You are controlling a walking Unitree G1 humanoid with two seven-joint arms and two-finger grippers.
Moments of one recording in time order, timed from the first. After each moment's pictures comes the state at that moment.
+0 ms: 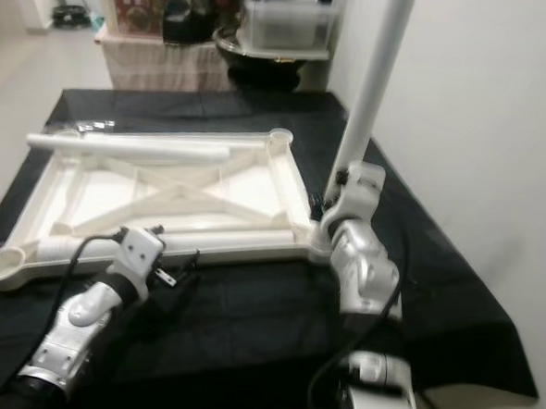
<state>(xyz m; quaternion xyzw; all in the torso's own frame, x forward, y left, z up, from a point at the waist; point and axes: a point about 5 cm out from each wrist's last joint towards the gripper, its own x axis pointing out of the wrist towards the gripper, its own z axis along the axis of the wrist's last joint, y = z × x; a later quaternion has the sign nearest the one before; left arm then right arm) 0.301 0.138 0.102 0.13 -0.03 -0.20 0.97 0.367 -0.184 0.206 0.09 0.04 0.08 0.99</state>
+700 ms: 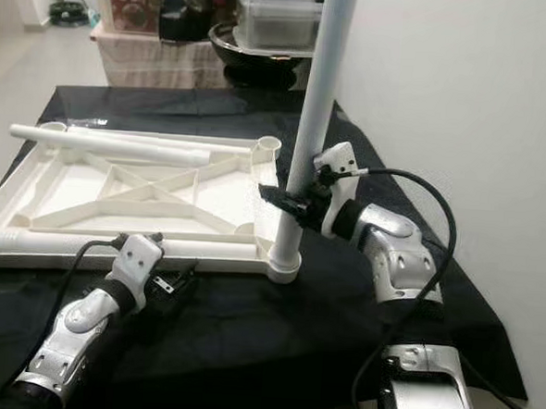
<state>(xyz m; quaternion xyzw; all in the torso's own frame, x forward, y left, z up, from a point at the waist) 0.299 0.142 0.096 0.13 -0.01 -0.20 0.97 0.361 -0.164 0.203 0.00 0.03 0.36 0.93</state>
